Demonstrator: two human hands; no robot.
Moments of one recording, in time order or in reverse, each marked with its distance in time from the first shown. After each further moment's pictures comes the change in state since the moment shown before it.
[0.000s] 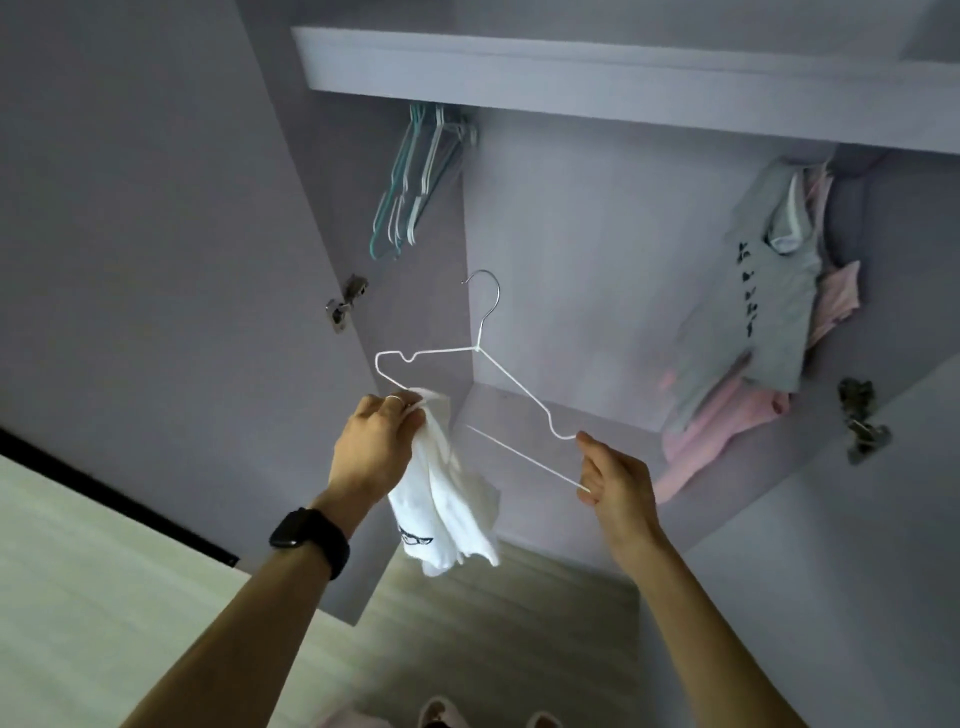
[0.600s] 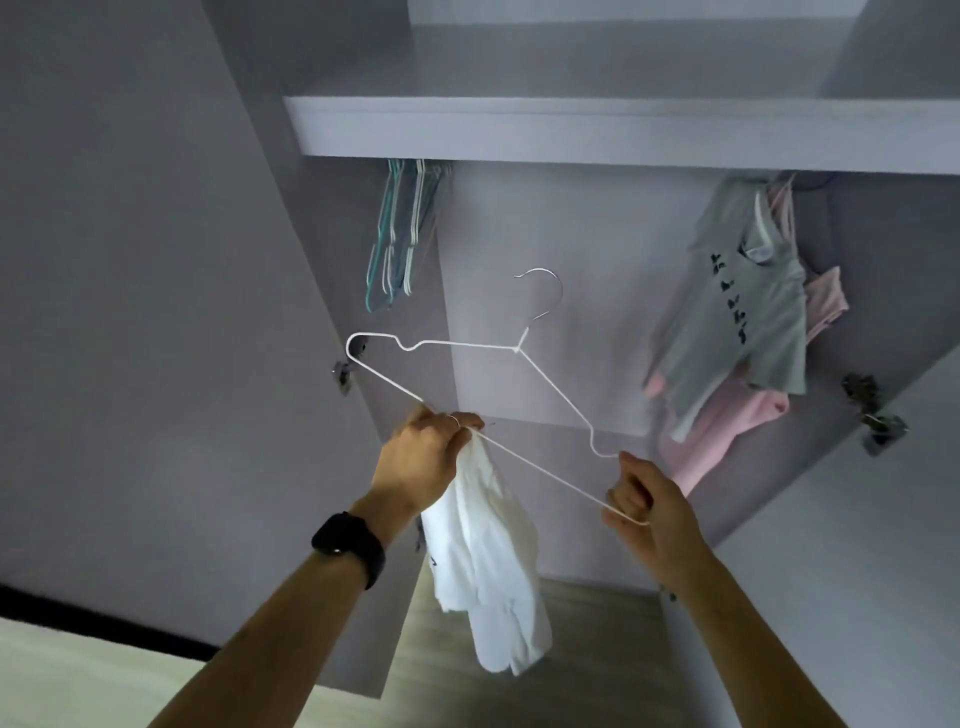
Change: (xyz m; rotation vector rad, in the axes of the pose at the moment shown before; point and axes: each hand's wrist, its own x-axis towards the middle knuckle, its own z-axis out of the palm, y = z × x) left_hand 0.067 -0.007 -0.018 0.011 -0.155 0.343; right_hand 0.010 -0.001 0.028 0.442 -0.094 0.082
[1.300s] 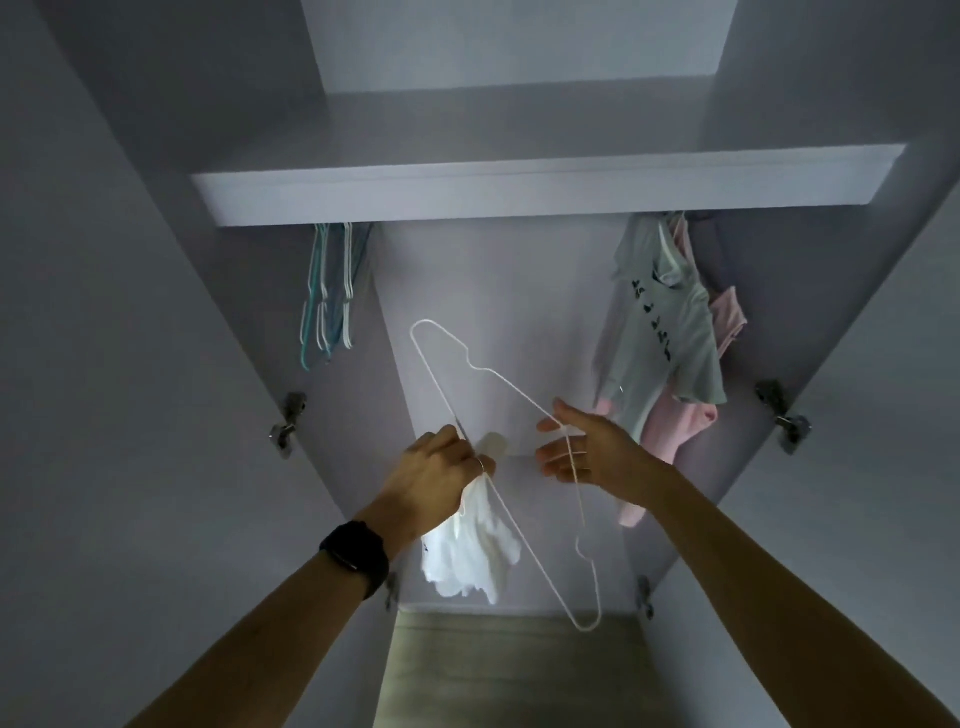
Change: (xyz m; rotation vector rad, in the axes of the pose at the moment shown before) left_hand 0.053 0.039 0.027 0.379 0.020 0.732; right_hand 0.047 -0.090 0.005 -0.417 -0.052 0.187
